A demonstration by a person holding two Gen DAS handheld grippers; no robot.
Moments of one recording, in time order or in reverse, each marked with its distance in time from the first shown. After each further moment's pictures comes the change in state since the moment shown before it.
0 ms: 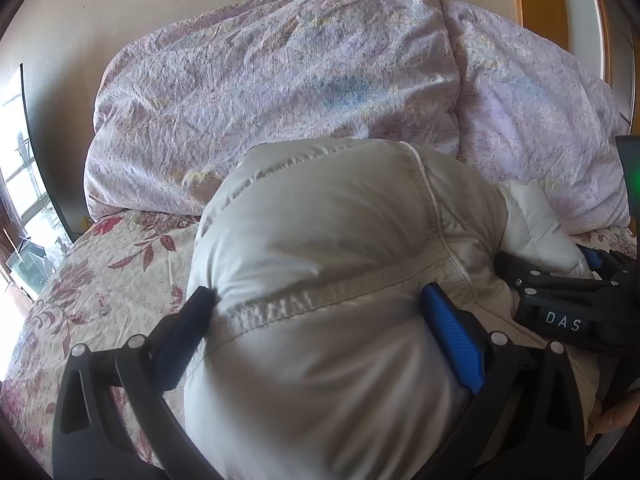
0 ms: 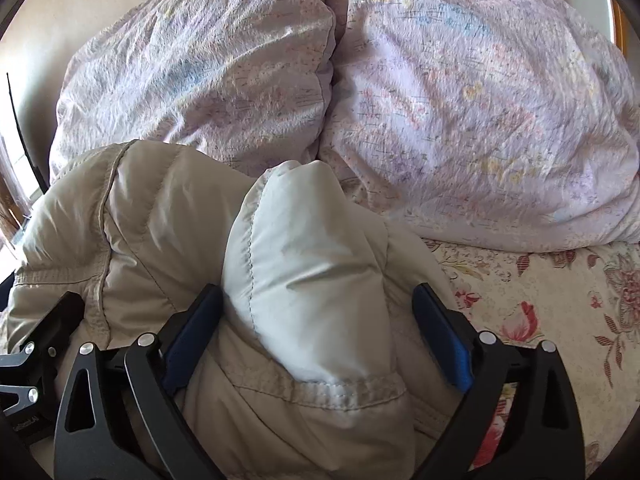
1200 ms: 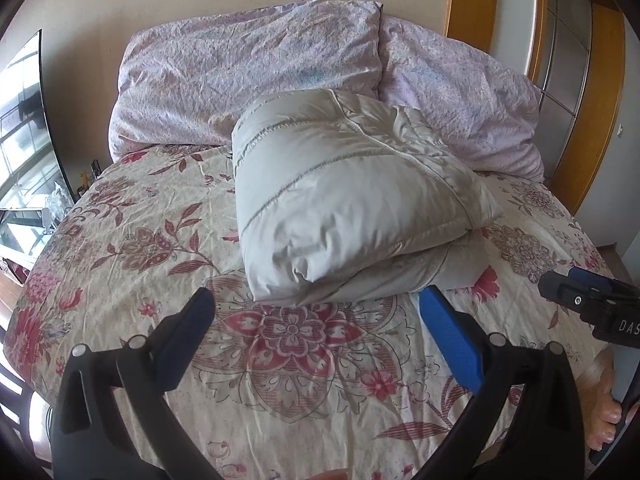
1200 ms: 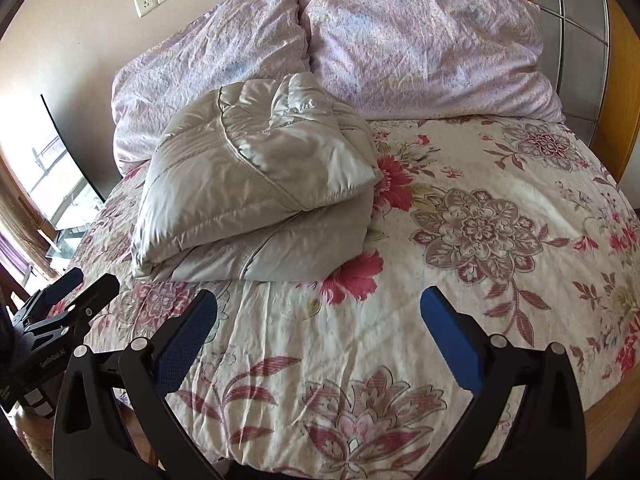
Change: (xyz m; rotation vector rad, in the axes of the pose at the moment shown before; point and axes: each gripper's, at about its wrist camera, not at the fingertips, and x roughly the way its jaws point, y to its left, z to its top) left arm -0.196 0.028 -0.114 -0.015 0.069 -0.186; right arm -0.223 -0.014 -0.149 0.169 0.088 0.096
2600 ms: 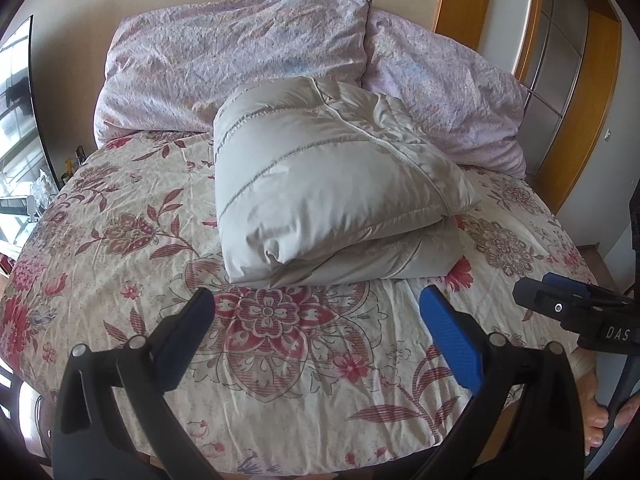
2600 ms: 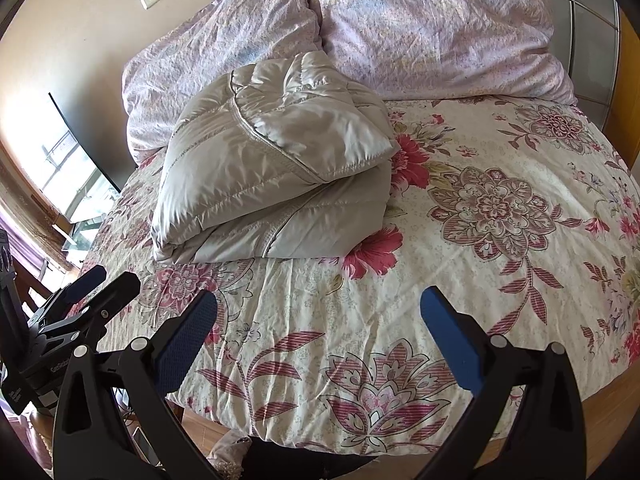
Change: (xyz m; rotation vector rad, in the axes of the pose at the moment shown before) left arm -0.008 -0.006 -0.003 -0.019 0.045 -0.073; right arm -0.004 0.007 -0.005 0.014 0.068 0.050
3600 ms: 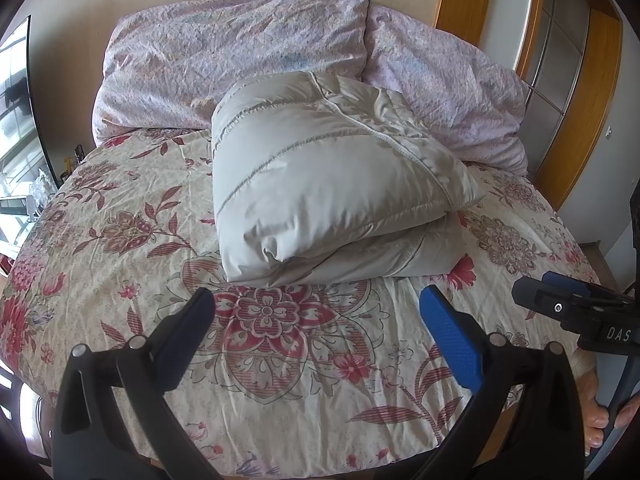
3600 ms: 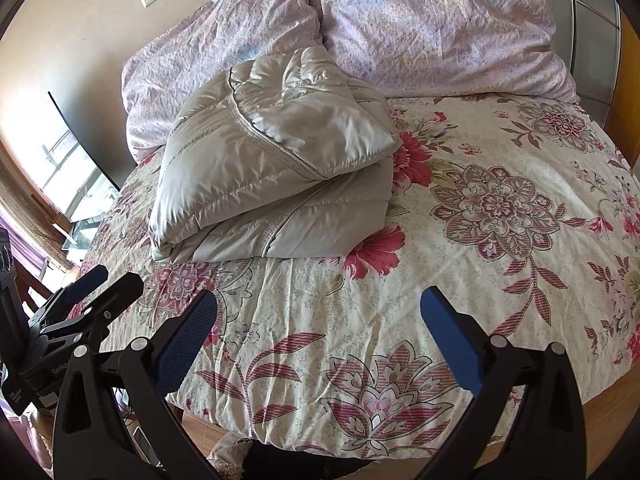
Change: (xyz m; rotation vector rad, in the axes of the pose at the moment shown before) left arm 0.004 0.002 -0.002 0.002 0.004 0.002; right arm 0.004 0.000 0.000 0.003 0.004 0.002
